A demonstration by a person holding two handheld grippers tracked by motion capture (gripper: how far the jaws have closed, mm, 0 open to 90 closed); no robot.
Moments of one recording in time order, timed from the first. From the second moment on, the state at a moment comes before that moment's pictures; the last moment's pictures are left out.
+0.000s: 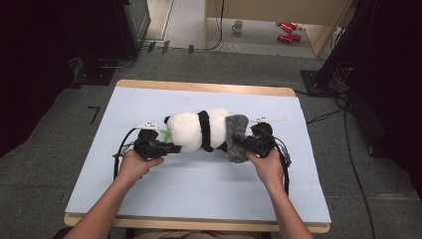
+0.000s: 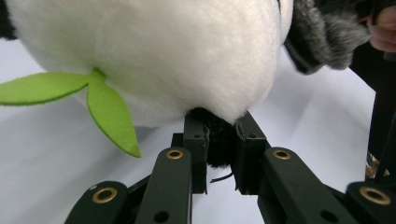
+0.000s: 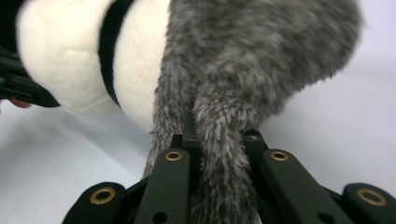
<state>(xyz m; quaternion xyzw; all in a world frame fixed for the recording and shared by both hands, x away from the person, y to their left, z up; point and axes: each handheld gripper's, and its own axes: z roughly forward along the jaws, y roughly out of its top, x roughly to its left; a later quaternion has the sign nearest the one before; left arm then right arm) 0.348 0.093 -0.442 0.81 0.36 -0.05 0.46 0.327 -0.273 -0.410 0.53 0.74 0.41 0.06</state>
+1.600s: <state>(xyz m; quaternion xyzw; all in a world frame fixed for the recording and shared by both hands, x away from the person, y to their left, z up) 0.361 0.109 -0.436 0.82 0.27 0.07 0.51 0.367 -0.233 -0.397 0.51 0.75 0.42 0.11</state>
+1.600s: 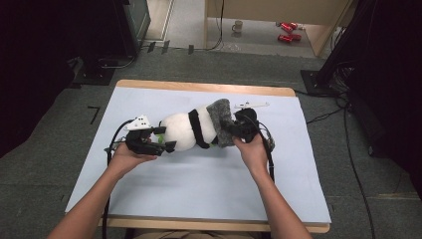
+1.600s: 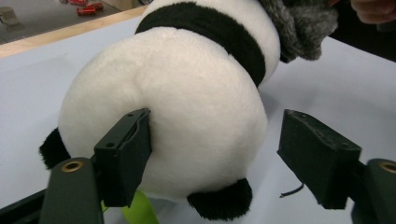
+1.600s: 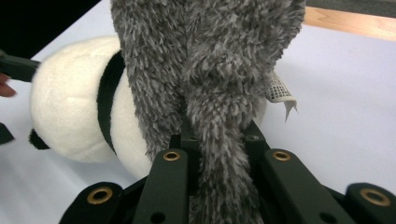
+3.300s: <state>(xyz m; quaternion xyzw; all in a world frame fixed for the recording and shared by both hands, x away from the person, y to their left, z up) 0.351 0.072 -0.414 0.82 0.31 0.00 0.48 0.318 -0.168 -0.344 0.42 0.76 0.49 0.03</state>
